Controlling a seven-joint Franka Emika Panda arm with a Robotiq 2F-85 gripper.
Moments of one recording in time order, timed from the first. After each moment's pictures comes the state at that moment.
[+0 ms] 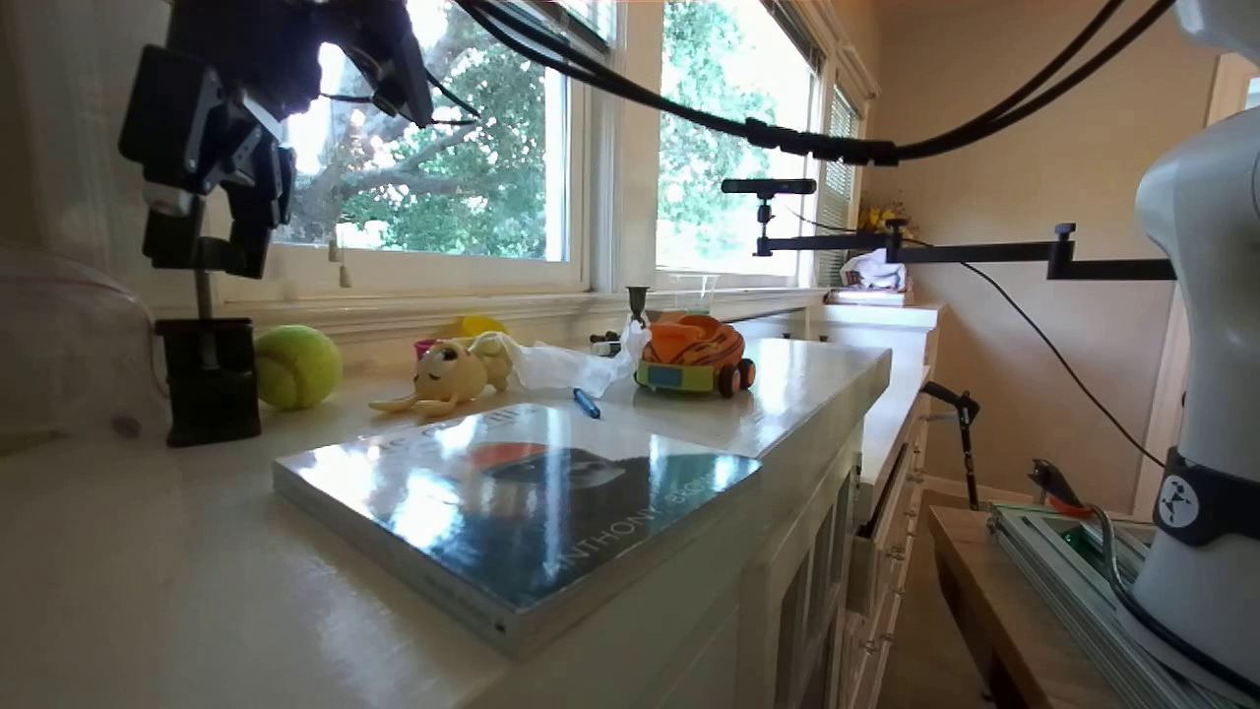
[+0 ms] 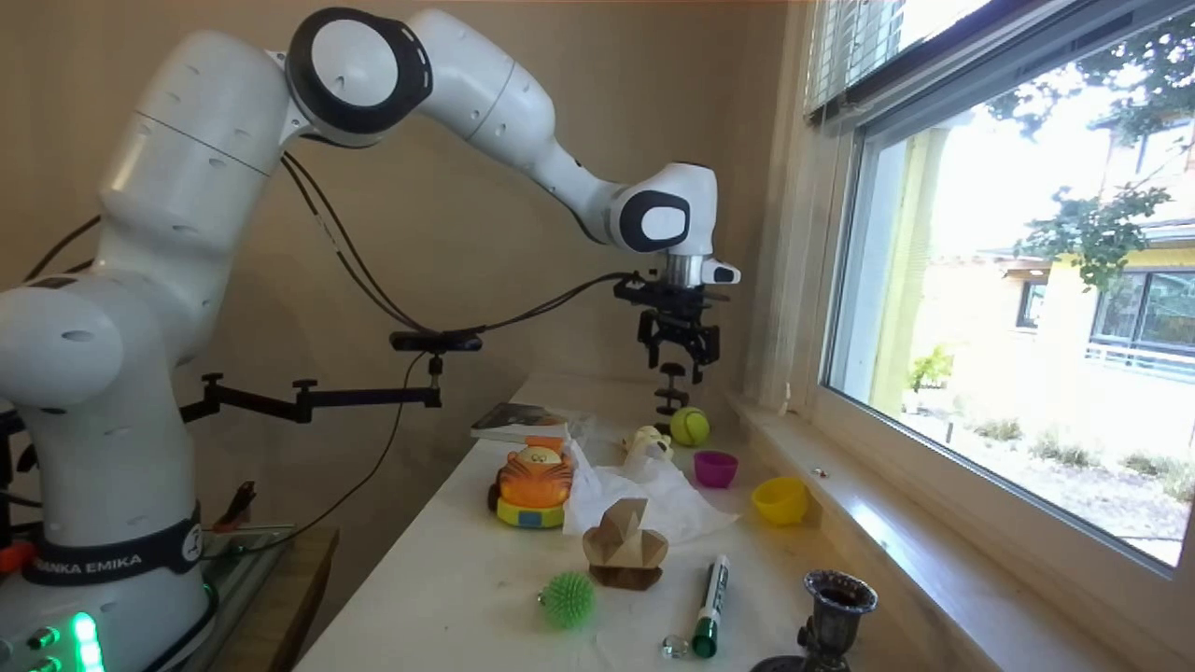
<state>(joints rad) 0.12 0.37 0.15 -1.62 0.09 2.17 -0.34</state>
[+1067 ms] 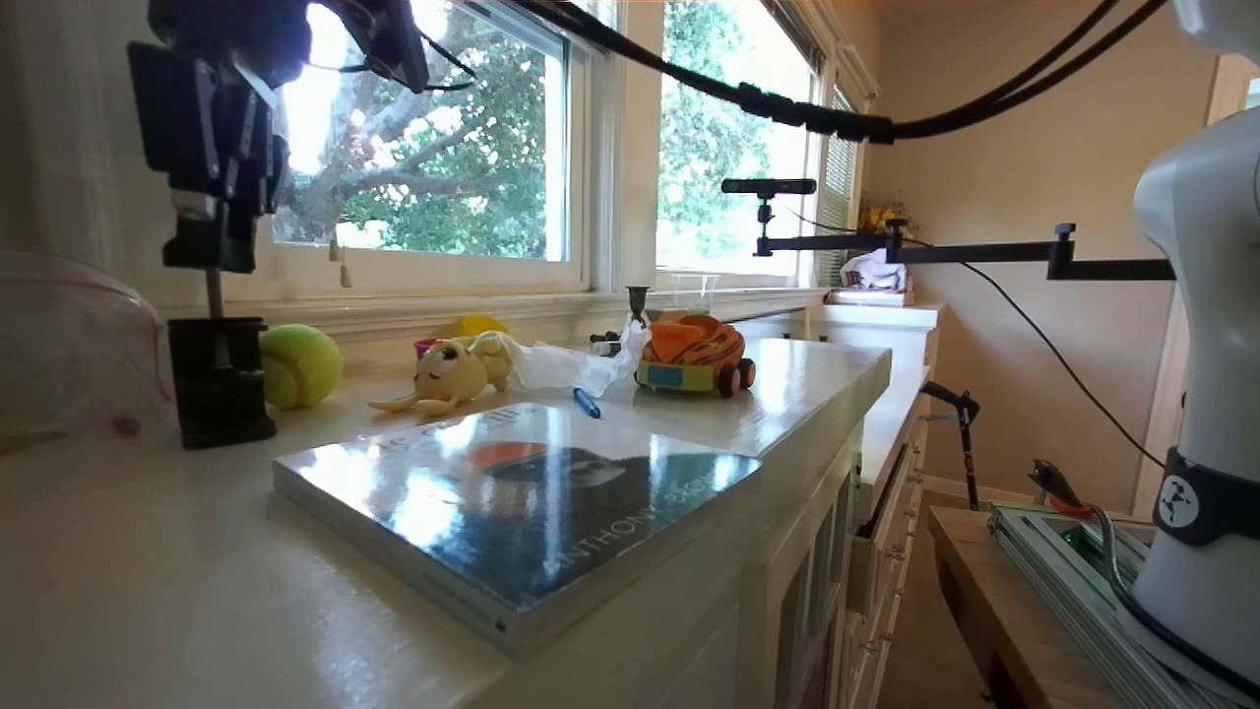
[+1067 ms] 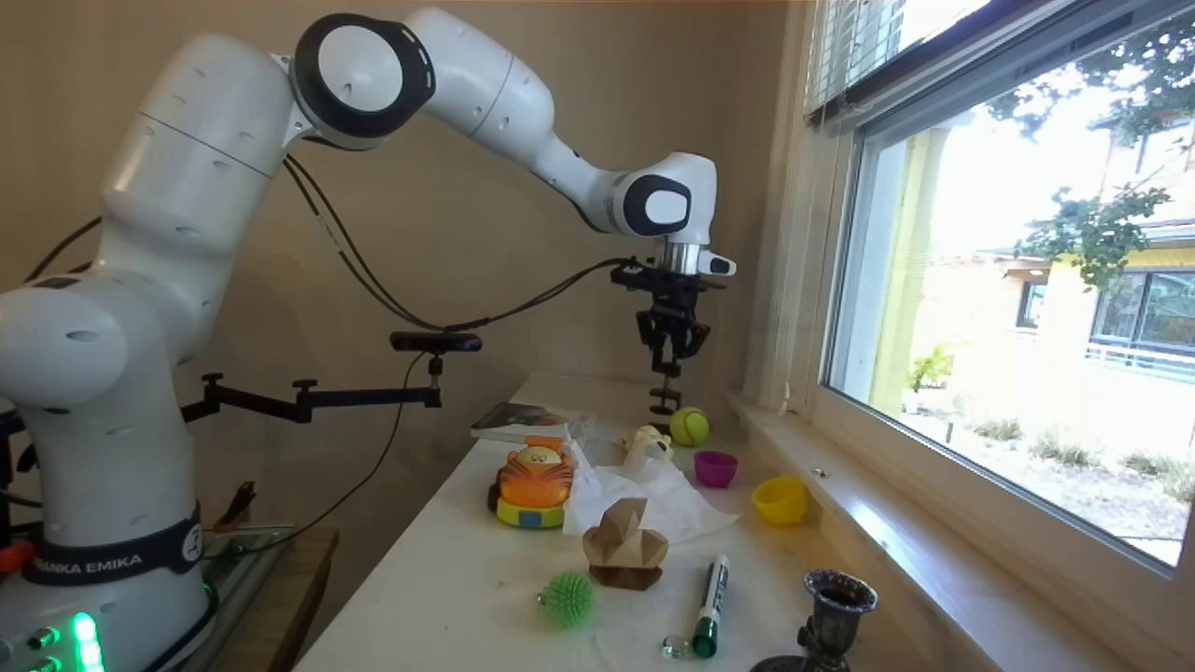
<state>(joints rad) 0.14 0.38 0.16 -1.54 0.05 2.02 -0.29</state>
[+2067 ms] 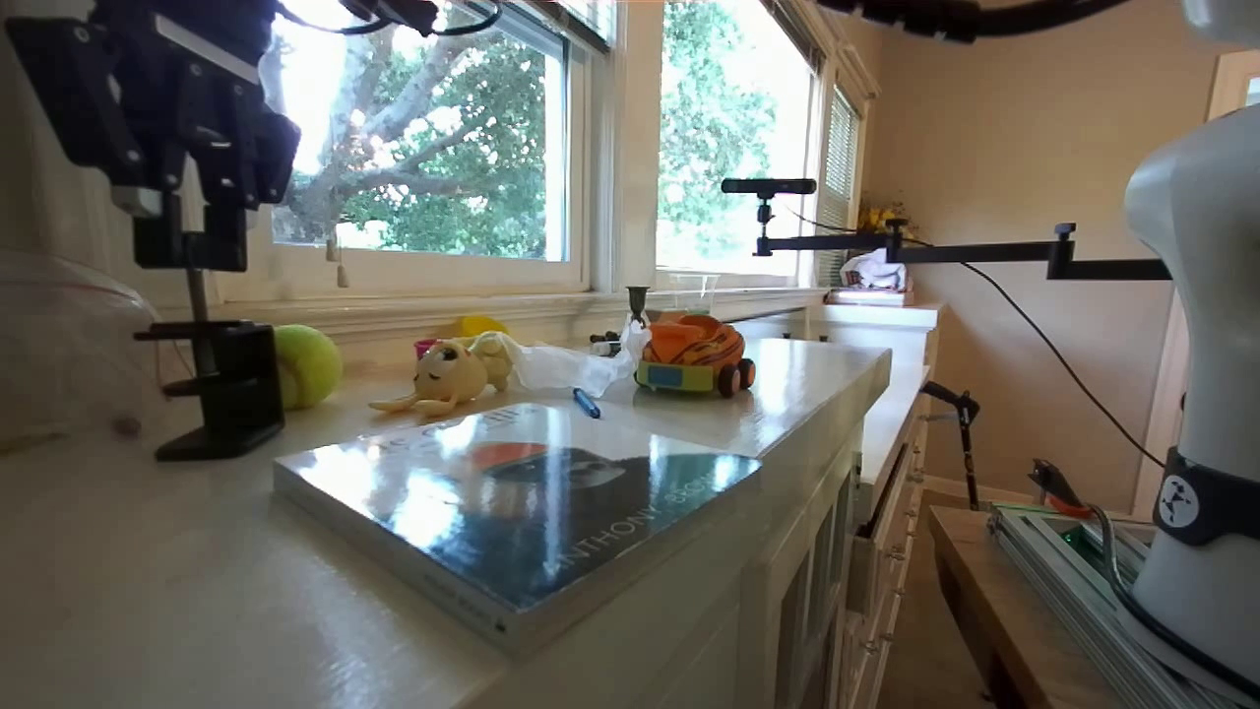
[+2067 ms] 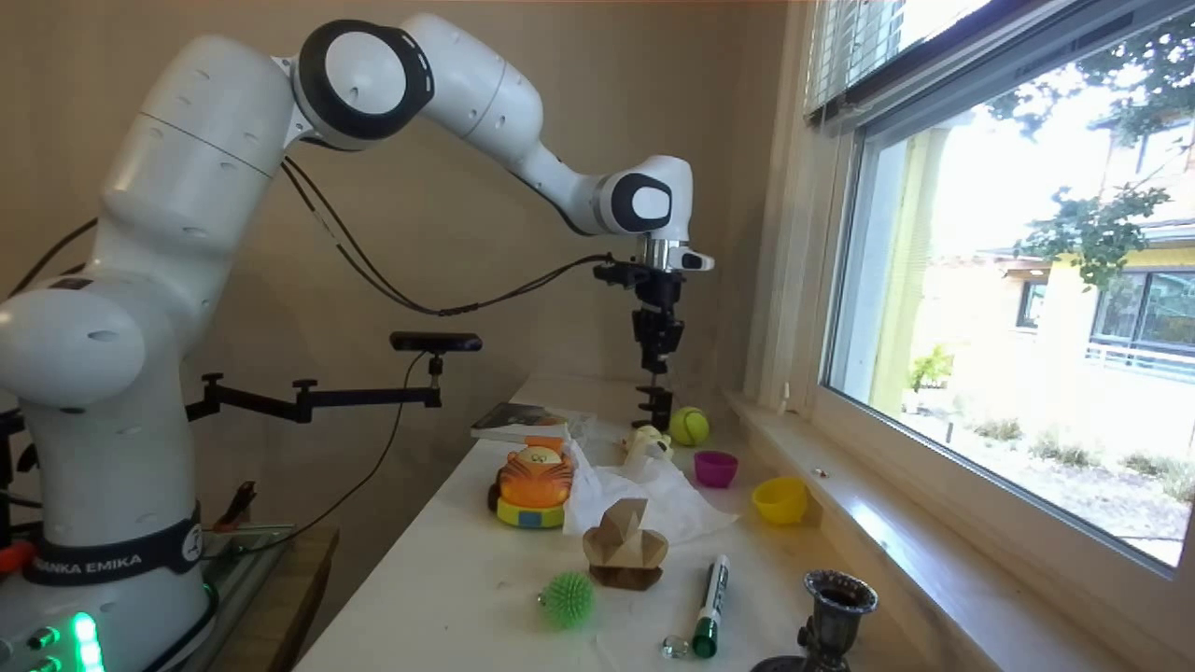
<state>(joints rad) 0.23 0.37 0.13 -1.54 -0.04 2.00 0.22</state>
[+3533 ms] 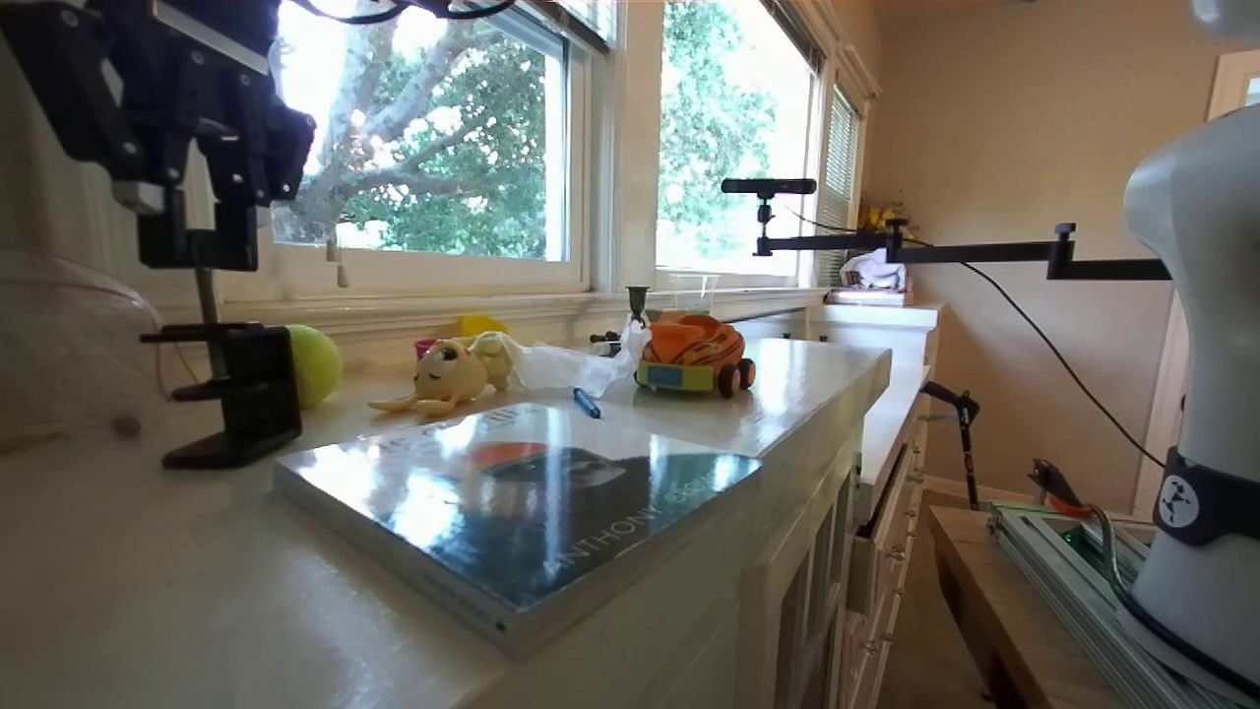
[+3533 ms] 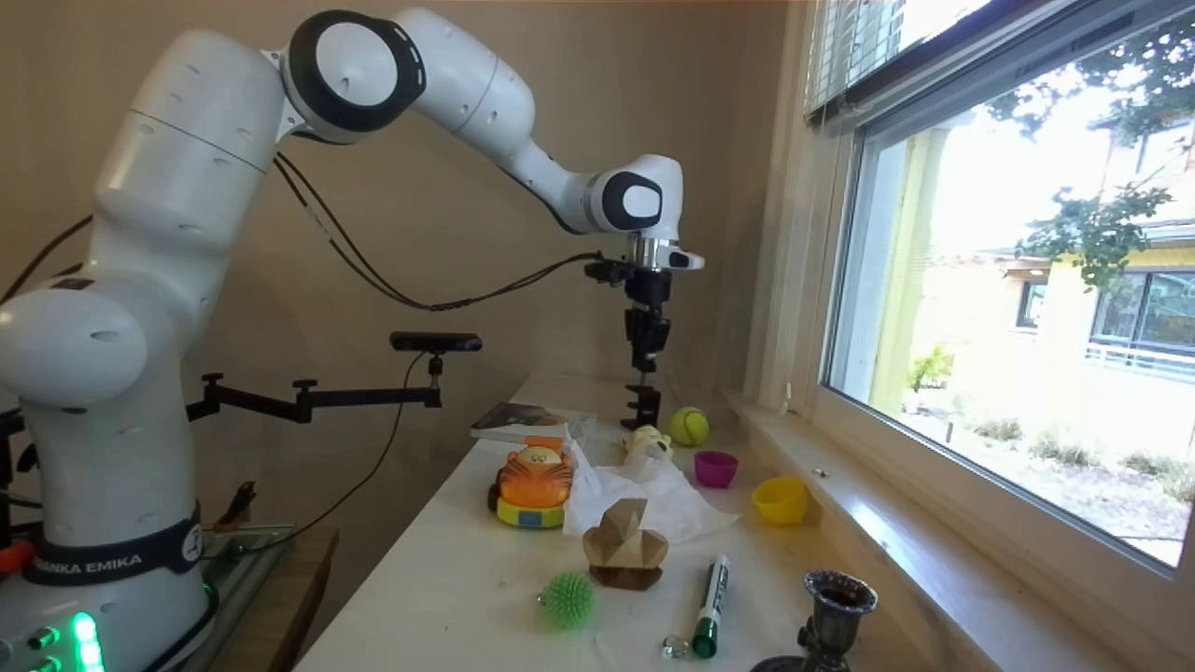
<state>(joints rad) 0.24 0.34 0.14 -1.59 -0.04 2.00 0.30</state>
